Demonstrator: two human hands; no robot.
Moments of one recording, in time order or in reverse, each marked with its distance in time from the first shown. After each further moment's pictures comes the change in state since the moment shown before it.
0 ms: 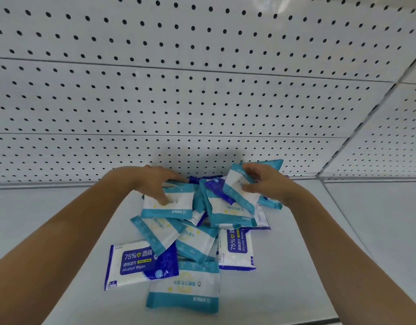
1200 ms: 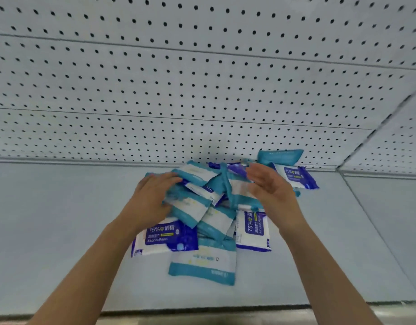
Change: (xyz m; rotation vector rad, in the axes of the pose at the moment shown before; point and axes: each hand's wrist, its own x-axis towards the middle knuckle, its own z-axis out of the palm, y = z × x) left_hand -0.054 -0.022 0.133 -0.288 0.714 0.017; right_hand -0.076 -0.027 0.085 0.489 0.323 -0.107
